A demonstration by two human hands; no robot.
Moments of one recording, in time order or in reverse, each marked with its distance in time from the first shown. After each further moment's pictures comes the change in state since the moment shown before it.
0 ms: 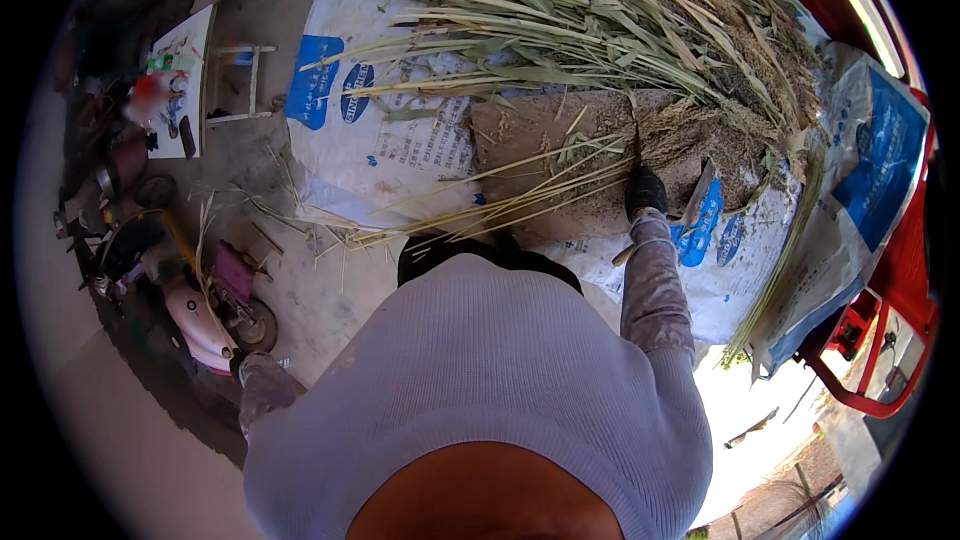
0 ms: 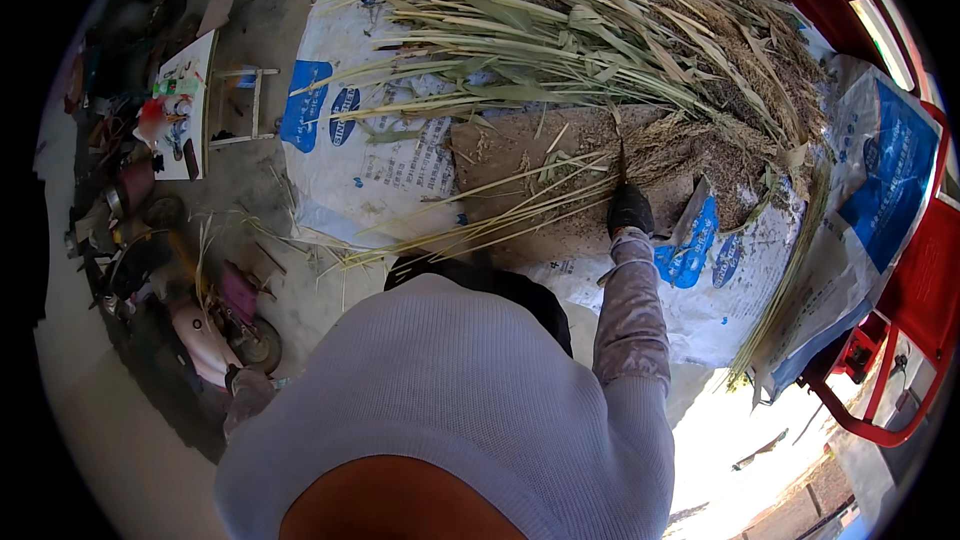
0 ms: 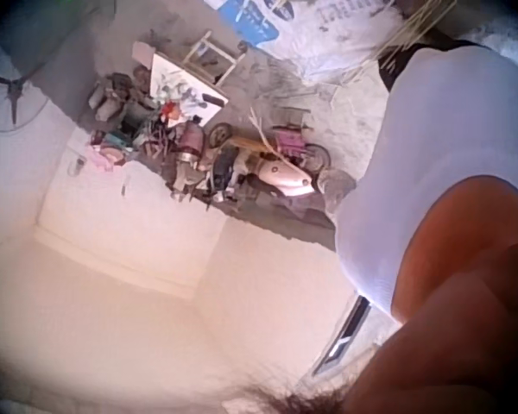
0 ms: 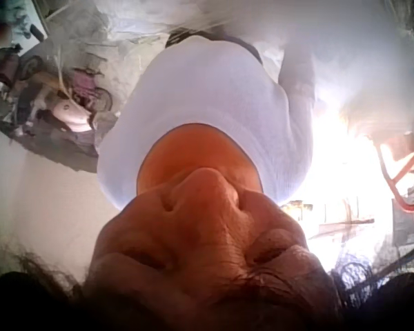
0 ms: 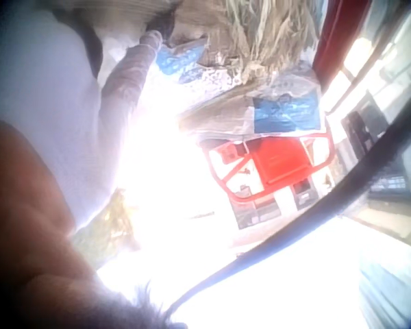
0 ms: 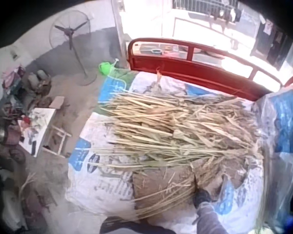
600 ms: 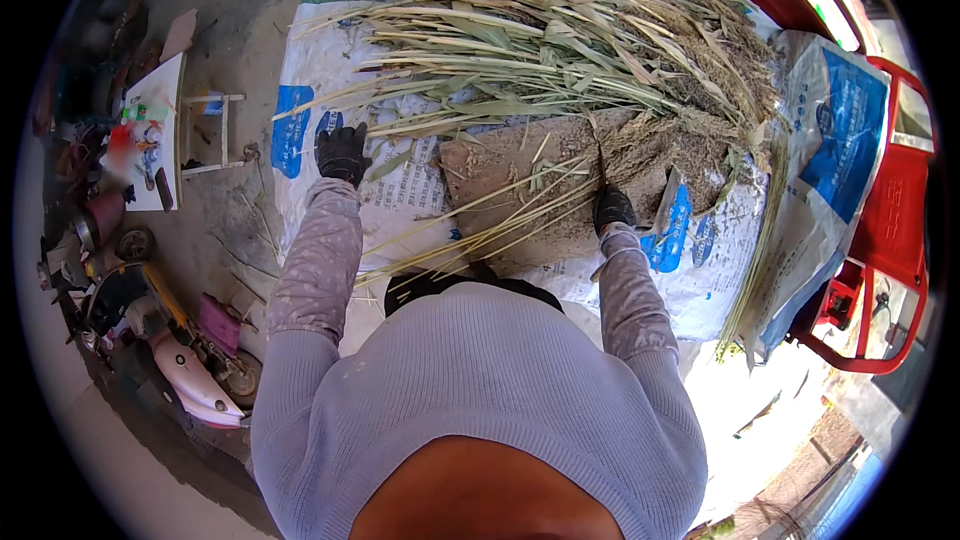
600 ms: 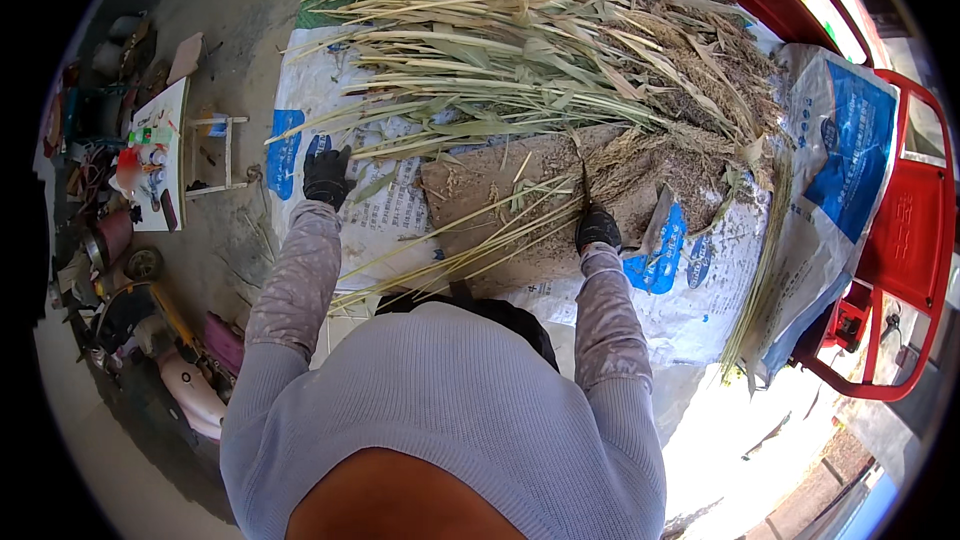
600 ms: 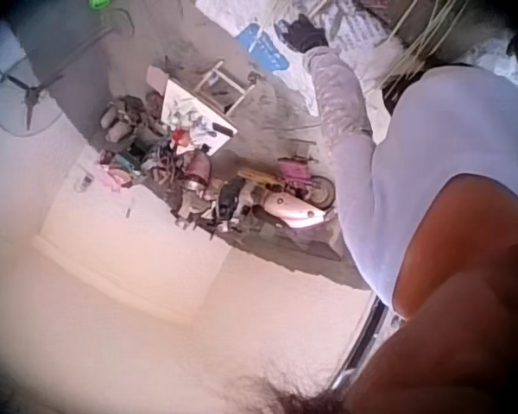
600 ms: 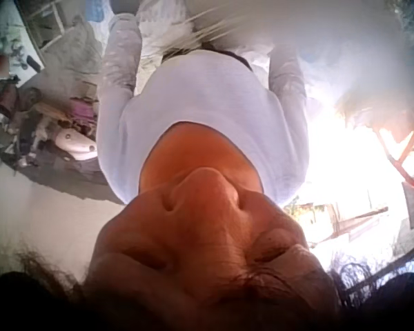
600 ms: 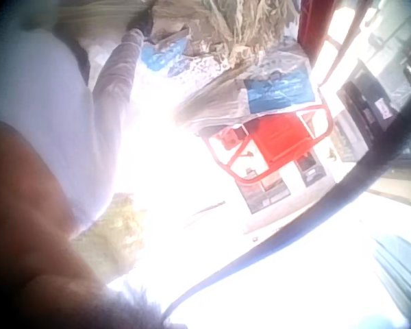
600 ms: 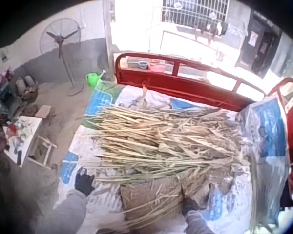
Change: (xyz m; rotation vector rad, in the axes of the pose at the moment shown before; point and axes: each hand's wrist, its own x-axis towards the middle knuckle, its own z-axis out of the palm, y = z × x) left_hand -0.017 0.440 -0.290 -0.054 0.542 0.973; right_hand -0.003 -0.009 -0.005 -0.005 -0.038 0.149
